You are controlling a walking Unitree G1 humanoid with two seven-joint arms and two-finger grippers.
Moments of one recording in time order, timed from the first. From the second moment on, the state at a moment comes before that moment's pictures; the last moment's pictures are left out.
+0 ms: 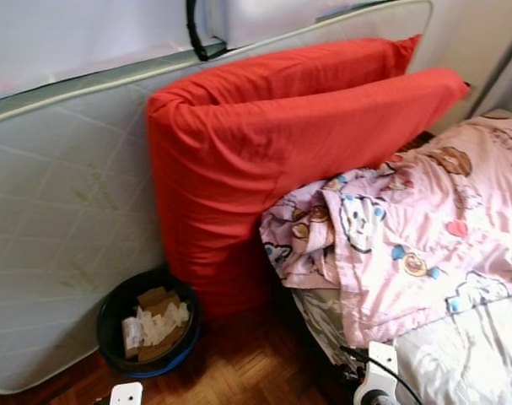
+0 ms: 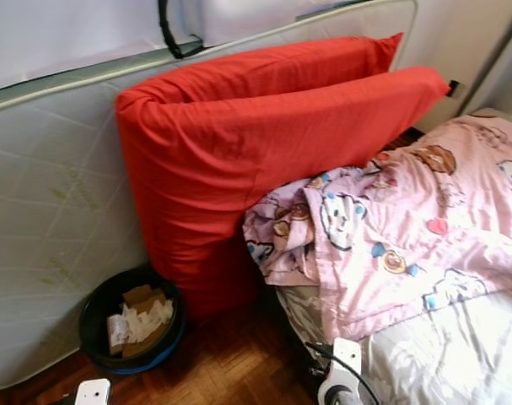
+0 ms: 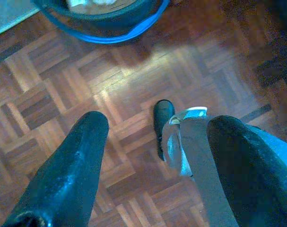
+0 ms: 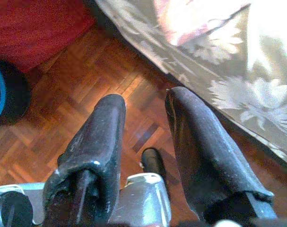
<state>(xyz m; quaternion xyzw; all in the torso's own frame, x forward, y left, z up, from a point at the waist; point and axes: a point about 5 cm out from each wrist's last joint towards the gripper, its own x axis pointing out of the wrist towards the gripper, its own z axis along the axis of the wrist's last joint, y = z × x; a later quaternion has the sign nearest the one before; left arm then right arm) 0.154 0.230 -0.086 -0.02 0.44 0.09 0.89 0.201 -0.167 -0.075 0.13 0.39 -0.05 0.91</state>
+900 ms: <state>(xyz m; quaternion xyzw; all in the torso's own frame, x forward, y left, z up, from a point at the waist) 0.153 0.230 -0.087 -0.02 0.44 0.09 0.89 0.207 -0.166 -0.072 0.13 0.38 -0.05 0.91</state>
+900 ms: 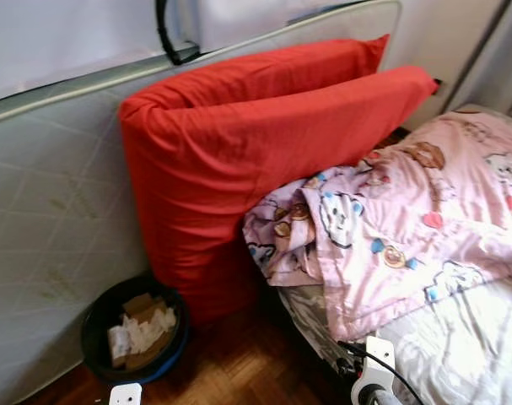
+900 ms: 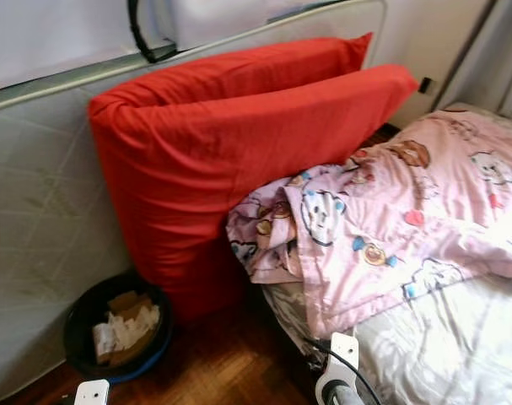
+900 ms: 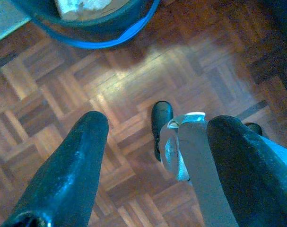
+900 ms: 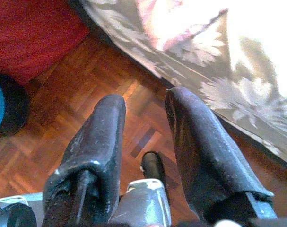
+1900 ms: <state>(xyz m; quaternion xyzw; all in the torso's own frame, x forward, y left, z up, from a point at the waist) 0.164 0.230 -0.077 -0.05 0.36 0.11 0.93 0.235 -0.168 -0.052 0.13 0.32 -0.03 0.94</state>
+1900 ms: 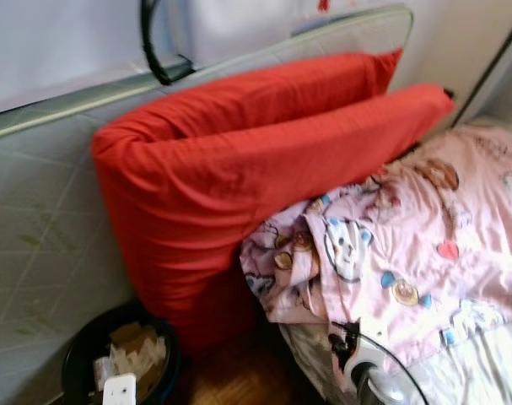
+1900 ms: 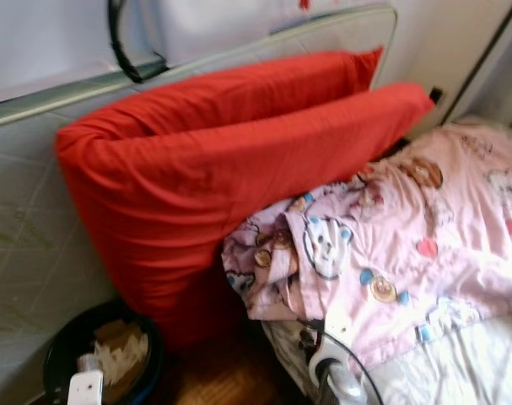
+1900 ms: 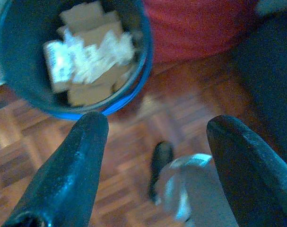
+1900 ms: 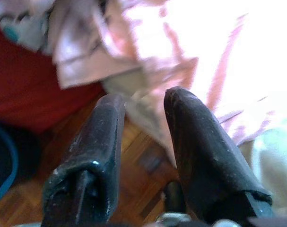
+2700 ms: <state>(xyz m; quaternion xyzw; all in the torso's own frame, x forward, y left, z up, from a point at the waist) 0.257 0.205 0.024 -0.03 0.01 0.05 1.00 0.274 -0.168 -0.007 0.09 0.16 -0.01 0.98</state>
